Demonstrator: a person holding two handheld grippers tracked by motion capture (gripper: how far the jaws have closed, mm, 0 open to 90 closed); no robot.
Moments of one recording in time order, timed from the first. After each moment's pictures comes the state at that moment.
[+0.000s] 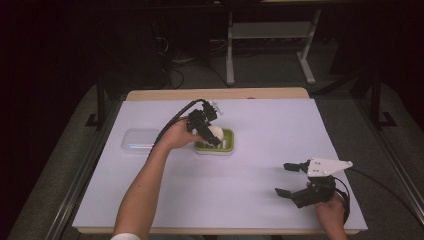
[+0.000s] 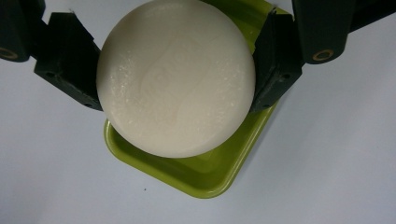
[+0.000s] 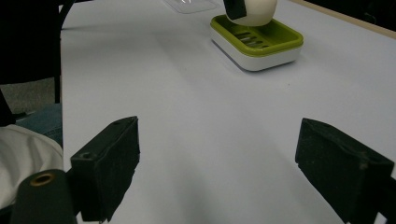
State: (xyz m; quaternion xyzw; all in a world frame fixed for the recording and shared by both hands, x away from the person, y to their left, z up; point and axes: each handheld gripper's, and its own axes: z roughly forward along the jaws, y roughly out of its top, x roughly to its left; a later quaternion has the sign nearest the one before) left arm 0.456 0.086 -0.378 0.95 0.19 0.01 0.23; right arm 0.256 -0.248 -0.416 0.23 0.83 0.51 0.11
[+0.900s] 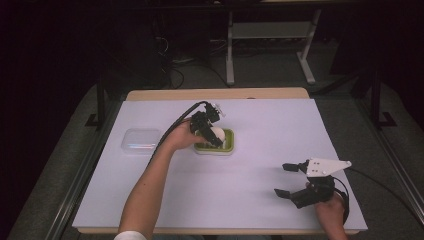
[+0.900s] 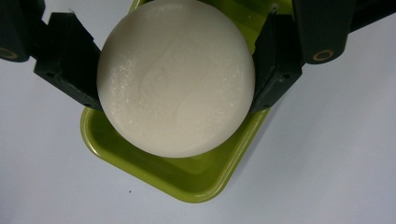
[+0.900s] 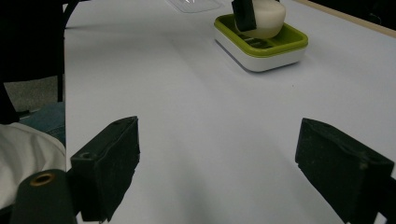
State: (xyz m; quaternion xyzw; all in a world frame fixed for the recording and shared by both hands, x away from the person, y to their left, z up) left arm 0.461 0.079 -0.391 0.96 0.20 0.01 0.21; right arm 0.257 -0.246 -0.416 0.22 0.83 0.51 0.10
